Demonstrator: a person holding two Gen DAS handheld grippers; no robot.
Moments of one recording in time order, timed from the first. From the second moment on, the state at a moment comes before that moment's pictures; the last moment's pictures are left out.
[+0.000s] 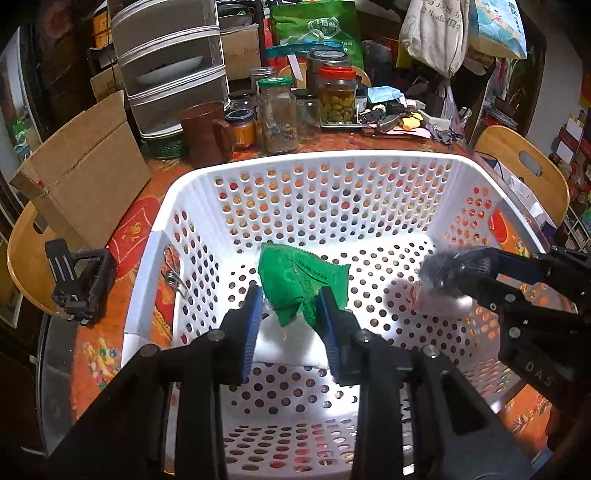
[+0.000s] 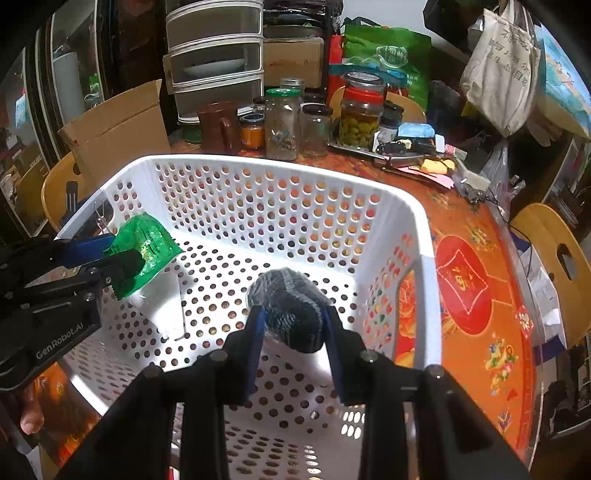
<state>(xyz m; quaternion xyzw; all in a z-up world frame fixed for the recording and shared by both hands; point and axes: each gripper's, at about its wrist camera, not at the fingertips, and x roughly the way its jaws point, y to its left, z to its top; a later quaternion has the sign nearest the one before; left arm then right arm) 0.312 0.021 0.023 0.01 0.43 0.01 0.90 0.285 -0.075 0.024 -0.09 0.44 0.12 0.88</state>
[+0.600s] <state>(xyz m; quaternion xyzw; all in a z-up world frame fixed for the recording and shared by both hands) 0.260 0.017 0.058 0.03 0.35 0.03 0.94 0.244 -0.090 0.060 -0.05 0.38 0.14 0.91</state>
